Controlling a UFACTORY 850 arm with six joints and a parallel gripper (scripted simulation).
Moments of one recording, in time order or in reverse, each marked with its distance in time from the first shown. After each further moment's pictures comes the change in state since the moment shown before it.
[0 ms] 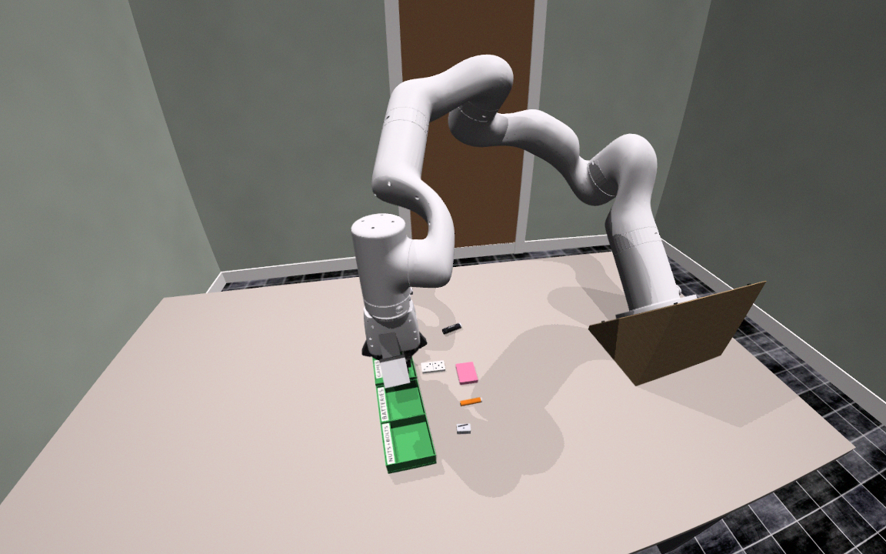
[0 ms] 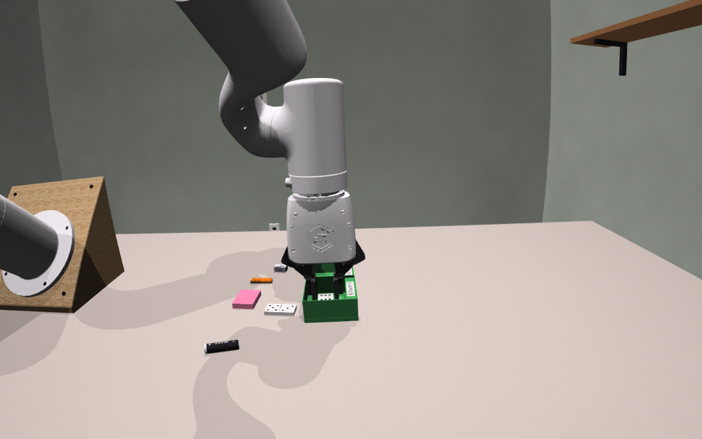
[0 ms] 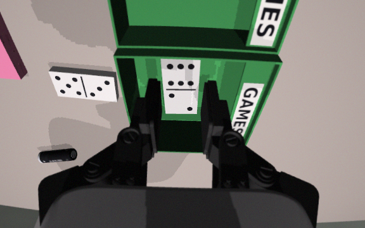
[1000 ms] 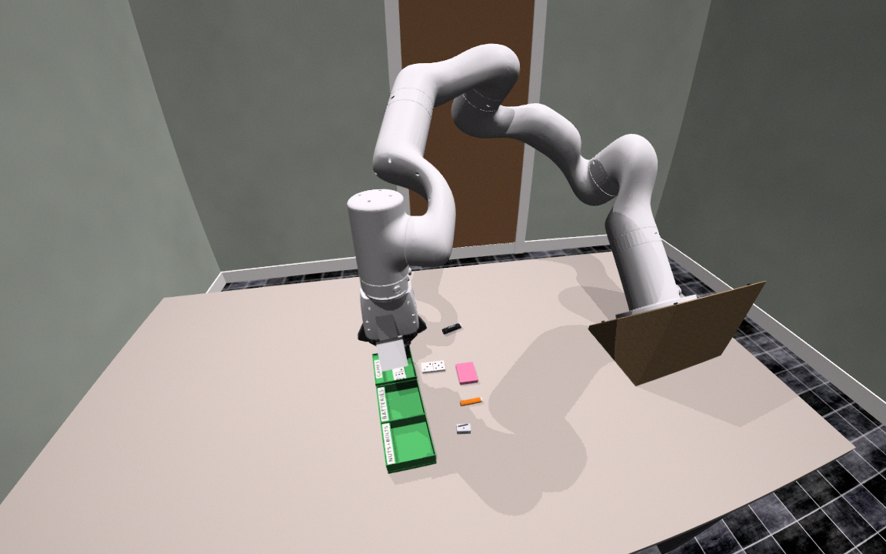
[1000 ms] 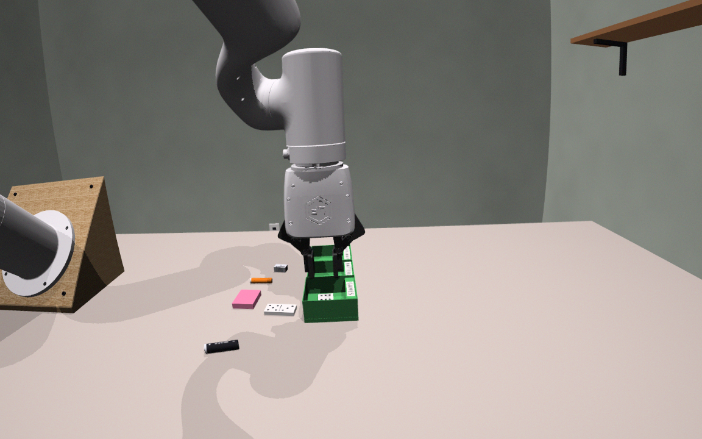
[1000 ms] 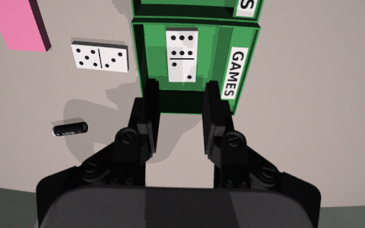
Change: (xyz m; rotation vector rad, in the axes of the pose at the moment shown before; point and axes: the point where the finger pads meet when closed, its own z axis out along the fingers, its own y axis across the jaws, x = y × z) arm 0.000 0.000 -0.041 0.000 0.000 0.000
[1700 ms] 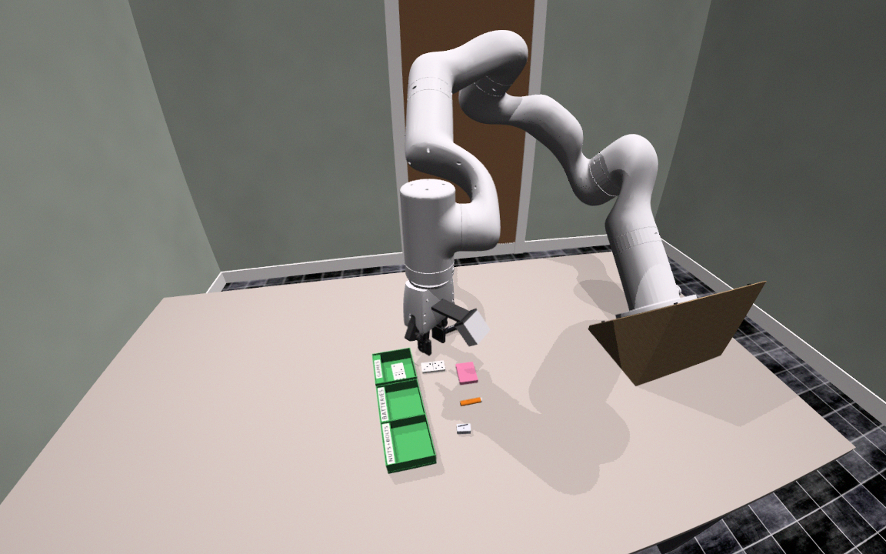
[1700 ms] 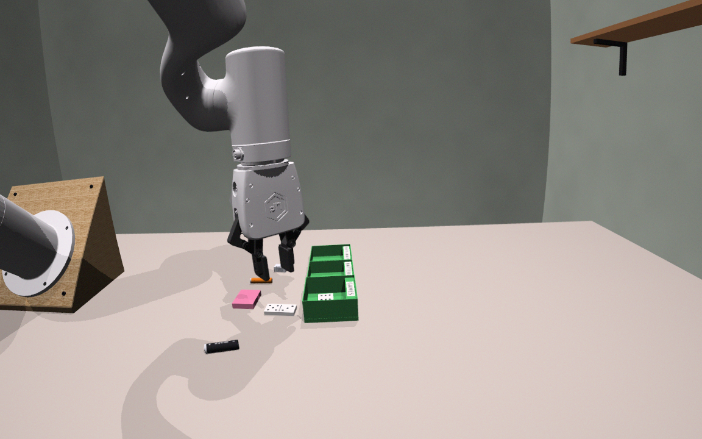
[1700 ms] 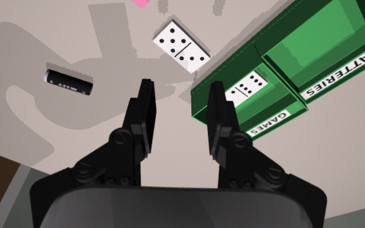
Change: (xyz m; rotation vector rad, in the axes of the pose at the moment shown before) arm -0.005 -0.076 -0.008 -0.009 -0.010 -0.664
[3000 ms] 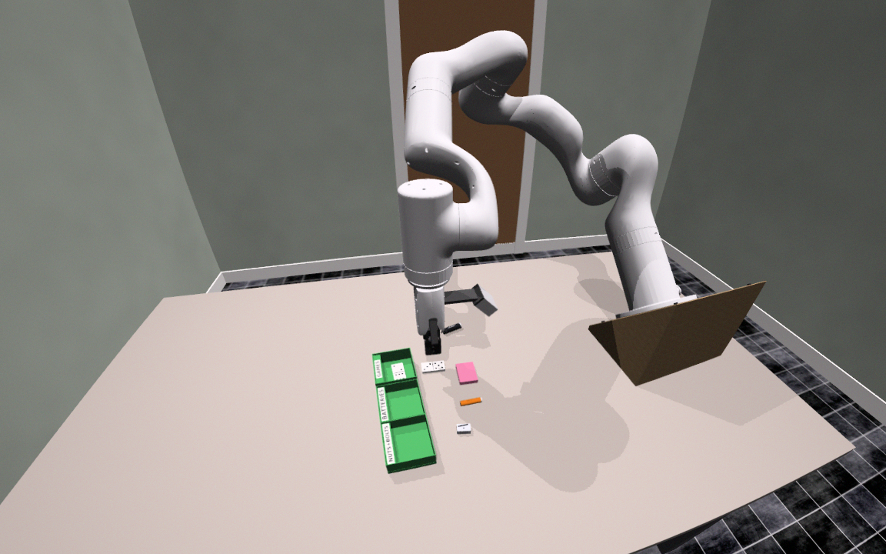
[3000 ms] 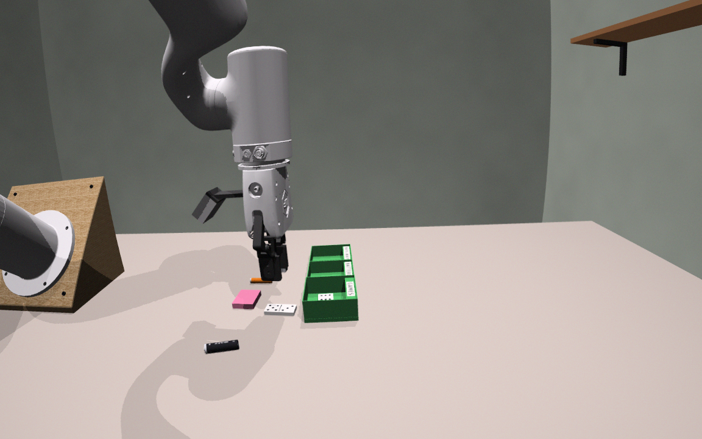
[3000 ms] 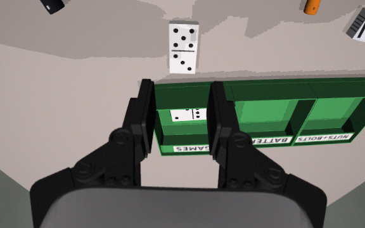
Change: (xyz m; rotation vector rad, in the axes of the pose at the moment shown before) arm 0.000 0.000 0.000 0.000 0.013 -0.804
